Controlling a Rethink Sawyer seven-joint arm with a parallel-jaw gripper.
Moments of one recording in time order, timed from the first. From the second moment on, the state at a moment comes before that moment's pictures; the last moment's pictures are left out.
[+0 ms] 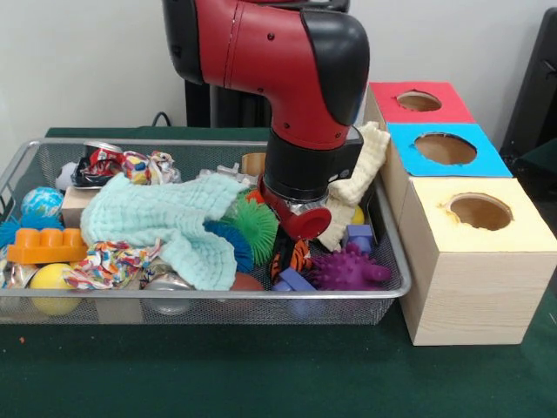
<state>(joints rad) -0.12 -0.34 -0.13 1.44 -0.06 0.46 2.79</state>
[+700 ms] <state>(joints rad) 0.09 -0.45 -0.25 1.39 -0.13 0.72 2.79</state>
